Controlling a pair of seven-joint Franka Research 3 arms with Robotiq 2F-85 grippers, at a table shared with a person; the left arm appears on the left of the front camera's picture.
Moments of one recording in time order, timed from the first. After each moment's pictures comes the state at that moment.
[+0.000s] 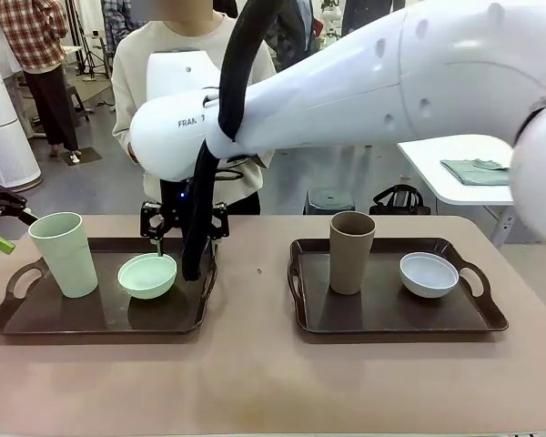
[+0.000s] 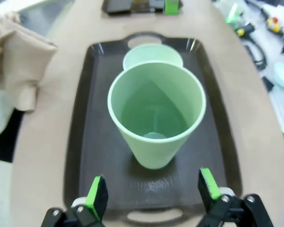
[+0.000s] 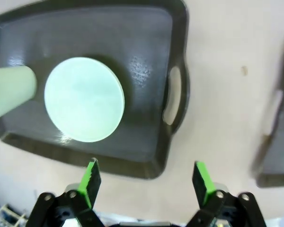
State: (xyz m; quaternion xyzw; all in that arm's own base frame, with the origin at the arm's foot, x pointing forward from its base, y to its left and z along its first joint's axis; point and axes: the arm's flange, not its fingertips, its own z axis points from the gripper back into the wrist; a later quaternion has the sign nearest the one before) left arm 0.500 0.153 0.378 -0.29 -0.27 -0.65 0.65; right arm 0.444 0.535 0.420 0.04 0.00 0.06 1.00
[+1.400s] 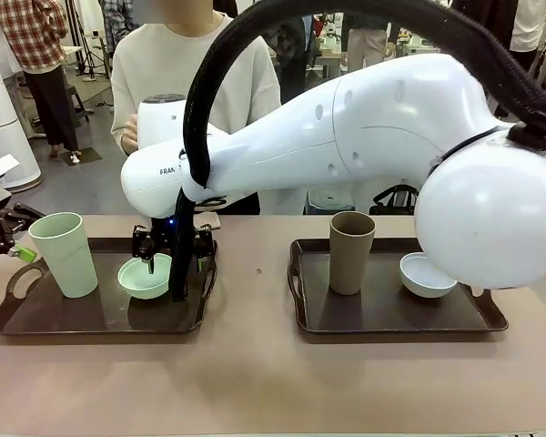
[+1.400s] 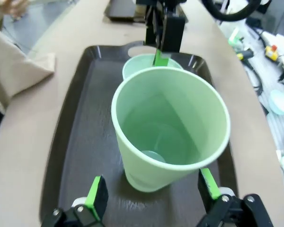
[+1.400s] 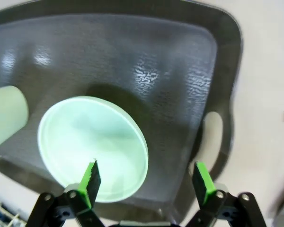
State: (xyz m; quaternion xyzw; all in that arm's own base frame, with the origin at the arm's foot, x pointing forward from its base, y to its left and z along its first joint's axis) left arm 0.509 0.131 0.342 -0.35 -0.26 -0.60 0.67; right arm 0.473 0.571 0.351 0.05 -0.01 0.08 1.00
